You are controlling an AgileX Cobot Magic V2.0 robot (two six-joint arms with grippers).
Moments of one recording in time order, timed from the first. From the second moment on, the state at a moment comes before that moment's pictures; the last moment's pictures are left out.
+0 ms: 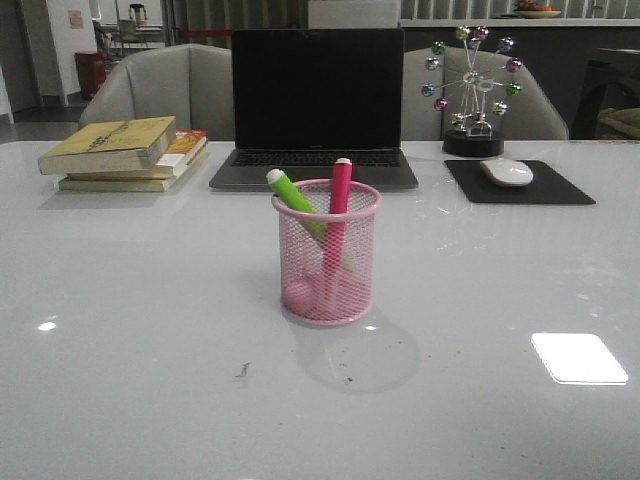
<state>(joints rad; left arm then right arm) -0.09 0.00 0.01 -0.07 0.03 0.03 0.57 0.51 -0.59 -0.13 0.82 0.08</state>
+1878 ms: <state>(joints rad) -0.09 0.00 0.01 -0.07 0.04 0.03 0.06 -0.01 0.03 -0.08 0.04 0.10</state>
